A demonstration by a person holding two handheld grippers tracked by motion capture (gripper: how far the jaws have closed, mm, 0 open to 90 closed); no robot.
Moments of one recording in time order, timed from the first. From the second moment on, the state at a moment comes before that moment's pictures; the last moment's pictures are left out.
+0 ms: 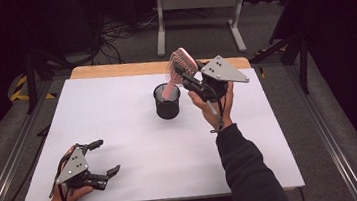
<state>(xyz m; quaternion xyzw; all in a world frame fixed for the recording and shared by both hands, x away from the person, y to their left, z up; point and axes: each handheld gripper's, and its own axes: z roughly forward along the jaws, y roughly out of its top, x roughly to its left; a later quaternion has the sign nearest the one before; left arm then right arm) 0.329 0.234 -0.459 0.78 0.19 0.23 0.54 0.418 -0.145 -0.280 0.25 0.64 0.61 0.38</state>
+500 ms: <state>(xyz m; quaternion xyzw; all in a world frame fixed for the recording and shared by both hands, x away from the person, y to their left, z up) 0.329 0.234 -0.457 0.78 0.20 0.25 0.54 0.449 -0.144 -0.303 0.32 0.63 0.60 0.38</state>
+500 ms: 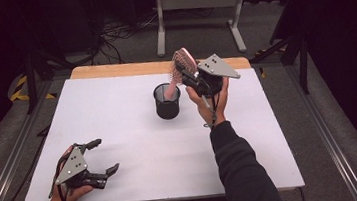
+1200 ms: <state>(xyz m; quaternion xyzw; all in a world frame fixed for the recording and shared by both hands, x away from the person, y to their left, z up) 0.328 0.236 -0.454 0.78 0.19 0.25 0.54 0.473 -0.151 -0.349 0.39 0.62 0.61 0.30</state>
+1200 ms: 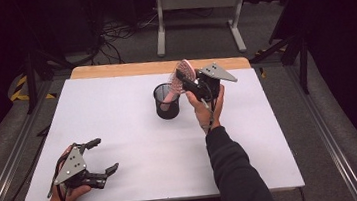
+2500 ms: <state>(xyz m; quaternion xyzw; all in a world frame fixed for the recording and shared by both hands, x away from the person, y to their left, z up) 0.326 0.233 -0.453 0.78 0.19 0.25 0.54 0.472 -0.161 -0.376 0.41 0.63 0.58 0.30</state>
